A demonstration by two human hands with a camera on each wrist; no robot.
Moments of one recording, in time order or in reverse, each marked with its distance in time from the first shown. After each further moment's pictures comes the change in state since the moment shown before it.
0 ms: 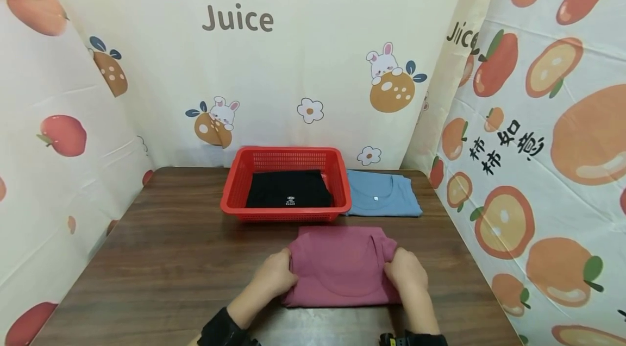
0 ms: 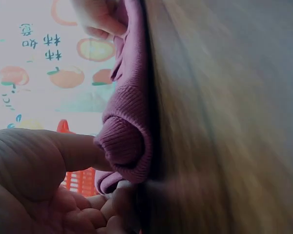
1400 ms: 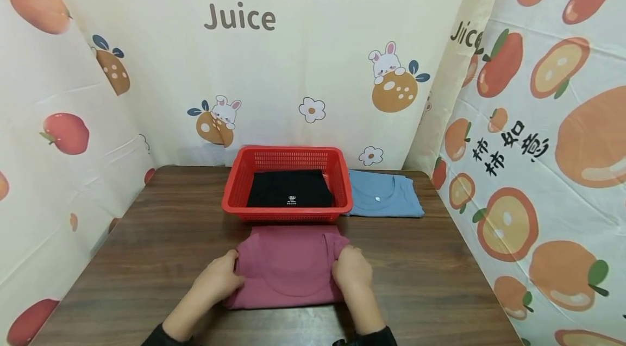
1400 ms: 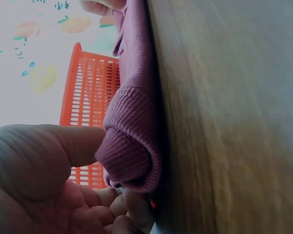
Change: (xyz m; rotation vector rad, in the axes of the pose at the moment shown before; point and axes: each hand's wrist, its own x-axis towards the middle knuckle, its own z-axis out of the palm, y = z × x) left_hand -0.023 -0.088 -0.069 0.087 -0.007 -0.155; right_hand -0.020 -0.108 0.058 -0.037 0.120 -0.102
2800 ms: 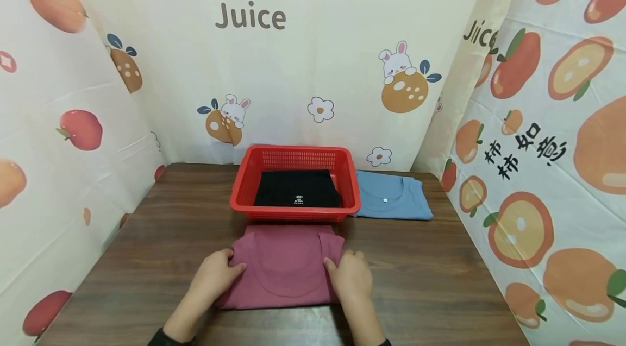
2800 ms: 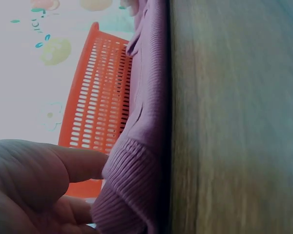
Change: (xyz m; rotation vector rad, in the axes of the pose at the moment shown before) left_hand -0.002 -0.018 -0.006 -0.057 0.163 -0.013; right_hand -0.010 -0.013 0.011 0.032 0.006 0.043
